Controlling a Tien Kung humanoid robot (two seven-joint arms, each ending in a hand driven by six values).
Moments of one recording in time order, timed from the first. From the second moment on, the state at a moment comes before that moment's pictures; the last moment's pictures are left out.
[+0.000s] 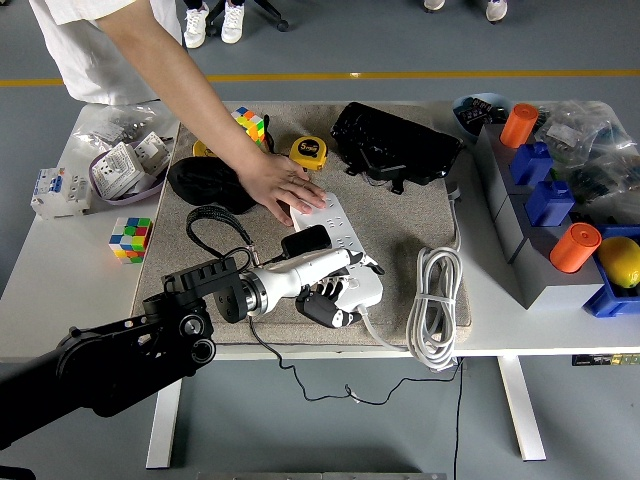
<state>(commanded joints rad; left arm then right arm) -0.61 0.21 -0.52 -1.34 1.52 -0.07 0.21 -0.04 -0.28 0.93 0.35 -0.48 -0.10 0.05</state>
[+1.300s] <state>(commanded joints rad) -0.61 0.22 -0.49 -1.24 1.54 -0.06 0.22 -0.04 -0.29 0.92 0.35 -0.48 -0.10 0.06</state>
